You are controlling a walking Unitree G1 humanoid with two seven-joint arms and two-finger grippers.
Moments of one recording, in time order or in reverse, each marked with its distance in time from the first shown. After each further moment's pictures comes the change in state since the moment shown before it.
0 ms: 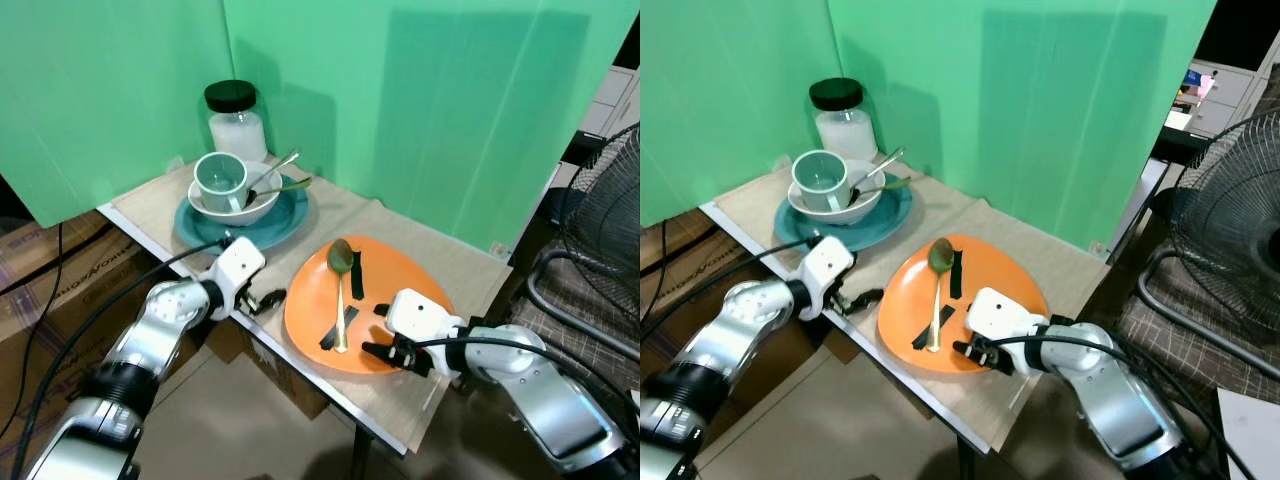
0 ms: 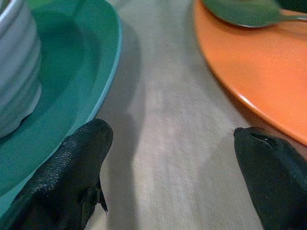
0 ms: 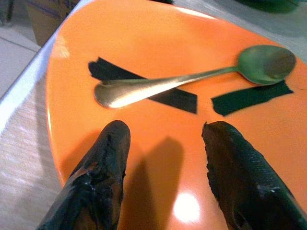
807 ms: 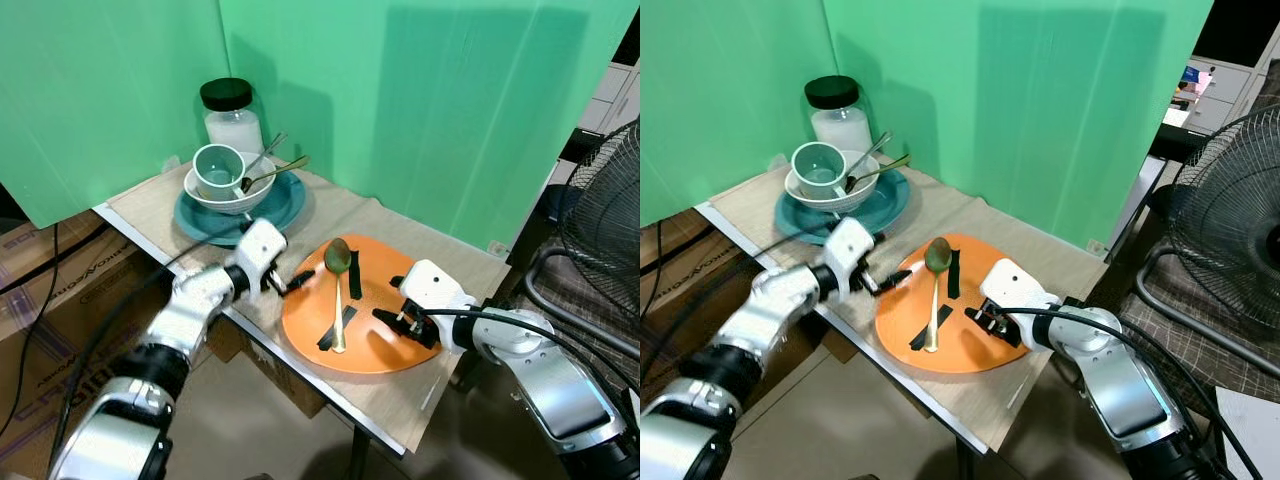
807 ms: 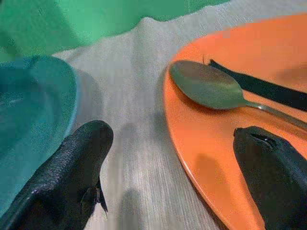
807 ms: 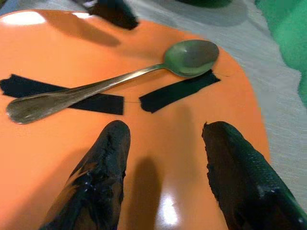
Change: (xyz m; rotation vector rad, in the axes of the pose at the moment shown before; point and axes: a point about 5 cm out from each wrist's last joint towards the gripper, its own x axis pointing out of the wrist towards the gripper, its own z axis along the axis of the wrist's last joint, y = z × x) left arm 0.020 -0.016 0.024 -0.049 -0.155 -0.056; right arm -0.008 -0.028 0.001 0.065 -0.005 -0.186
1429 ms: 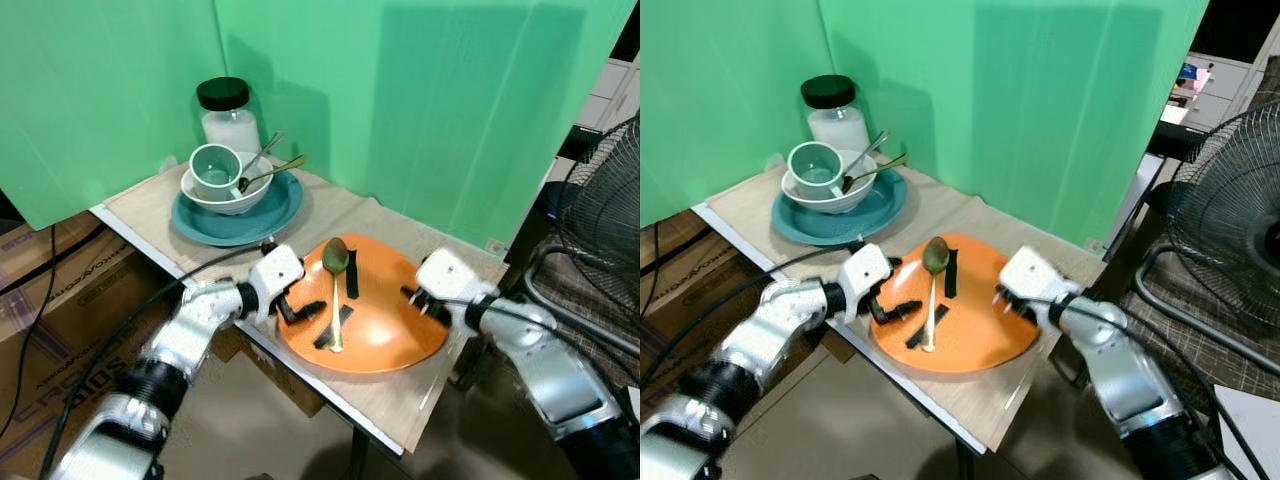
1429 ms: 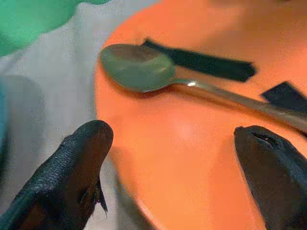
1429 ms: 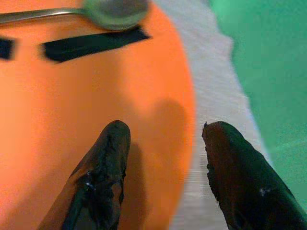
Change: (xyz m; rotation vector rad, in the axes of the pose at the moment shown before) left arm 0.000 -0.014 0.001 0.165 0.097 -0.152; right arm 0.006 -0.020 -0.019 -0.101 0.081 -0.186
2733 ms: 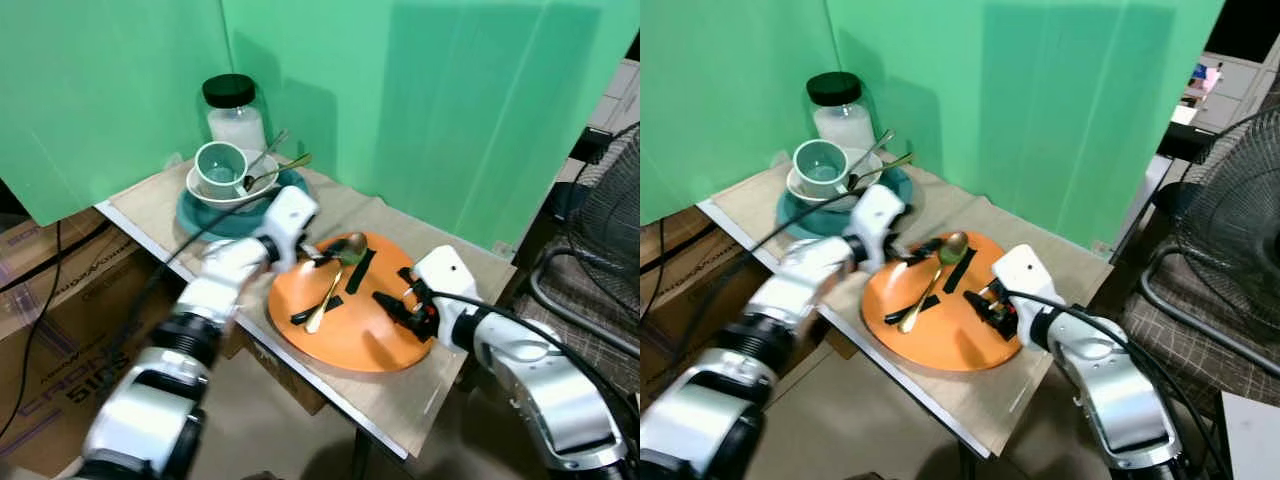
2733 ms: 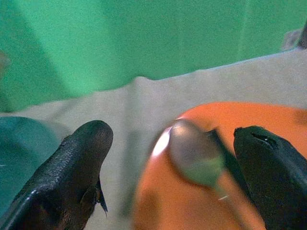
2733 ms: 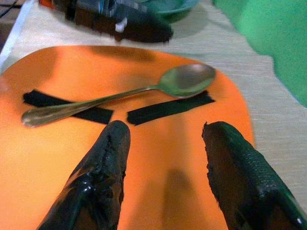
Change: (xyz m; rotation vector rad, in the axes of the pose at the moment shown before) left arm 0.031 0.018 0.057 -0.247 -0.201 0.123; right arm -0.024 0.018 0.033 0.382 -0.116 0.056
